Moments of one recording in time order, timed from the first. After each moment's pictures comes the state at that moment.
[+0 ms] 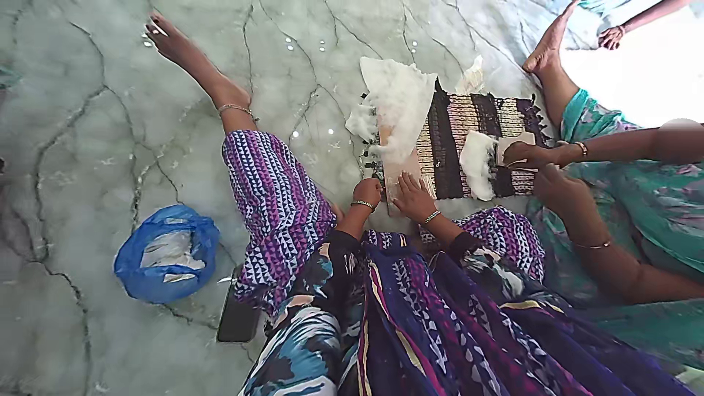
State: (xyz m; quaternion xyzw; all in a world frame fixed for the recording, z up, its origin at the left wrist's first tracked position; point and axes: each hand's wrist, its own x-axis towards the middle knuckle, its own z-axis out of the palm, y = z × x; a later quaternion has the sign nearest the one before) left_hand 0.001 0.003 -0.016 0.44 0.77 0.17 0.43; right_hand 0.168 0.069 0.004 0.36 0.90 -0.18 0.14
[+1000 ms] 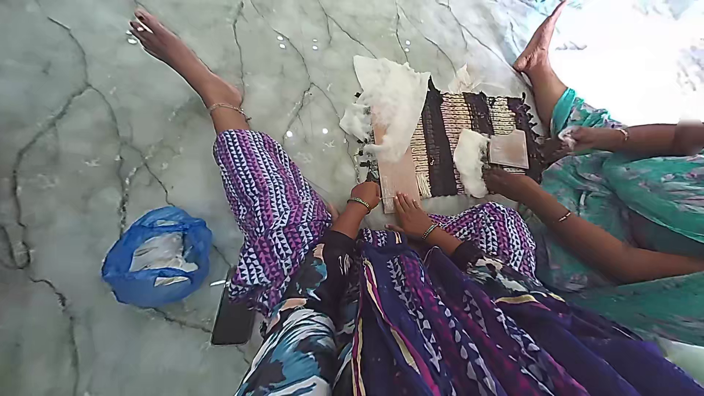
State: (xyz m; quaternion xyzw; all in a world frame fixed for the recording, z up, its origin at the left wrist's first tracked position) left_hand 0.002 0.008 -0.005 0.53 0.71 0.02 0.46; right_hand 0.194 0.038 0.001 0.31 0.88 -0.21 0.29
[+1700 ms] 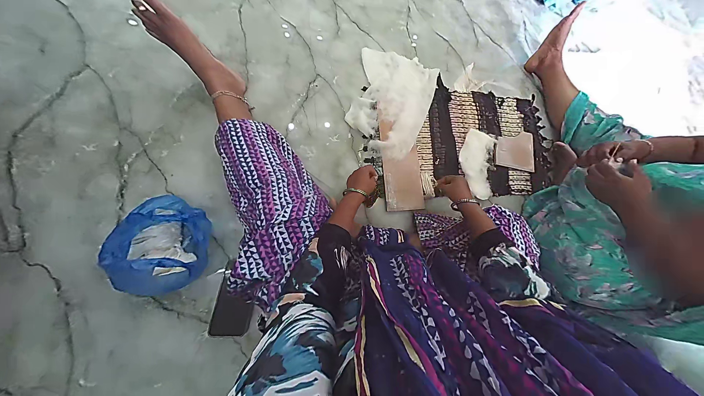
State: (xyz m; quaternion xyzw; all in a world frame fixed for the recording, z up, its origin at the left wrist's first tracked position) left_hand -0.025 0.008 -0.008 0.42 0.75 0.21 0.47; right_hand 0.229 0.140 0.031 0.61 0.72 -0.33 0.07
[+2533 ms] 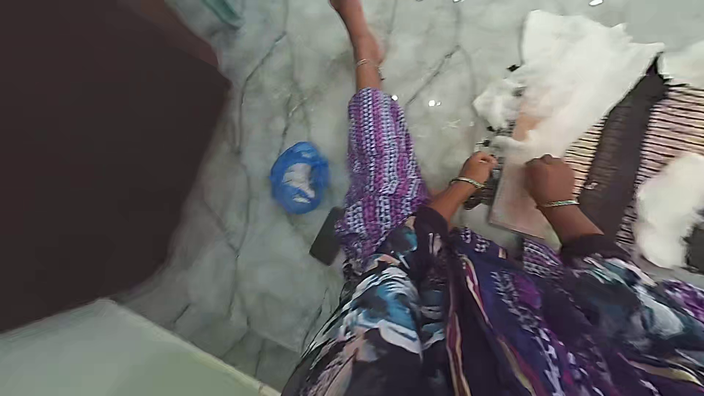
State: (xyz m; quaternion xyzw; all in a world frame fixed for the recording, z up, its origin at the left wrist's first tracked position) left_hand -0.017 -0.018 -0.040 0.30 0.66 0.57 0.39; right_hand 0.107 0.130 -0.005 0.34 0.92 -0.16 0.04
